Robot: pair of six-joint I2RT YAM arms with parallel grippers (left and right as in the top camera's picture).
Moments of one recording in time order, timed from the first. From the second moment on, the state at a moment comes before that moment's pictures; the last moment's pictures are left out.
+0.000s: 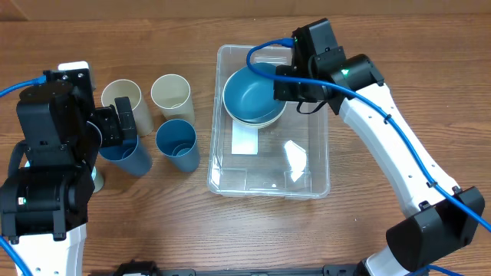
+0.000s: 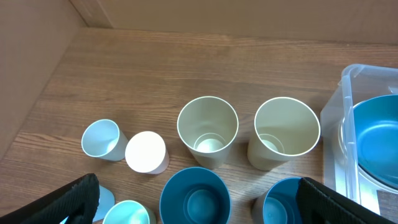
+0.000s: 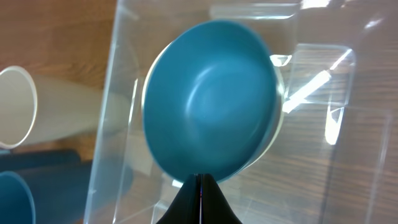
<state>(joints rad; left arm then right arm) 0.04 1.09 1.43 -1.00 -0.15 -0.04 0.41 1.76 1.69 -0.95 -0.17 0.41</state>
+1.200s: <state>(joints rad) 0.04 1.09 1.43 -1.00 -0.15 -0.04 0.15 1.52 1.84 -1.06 -0.03 0.41</state>
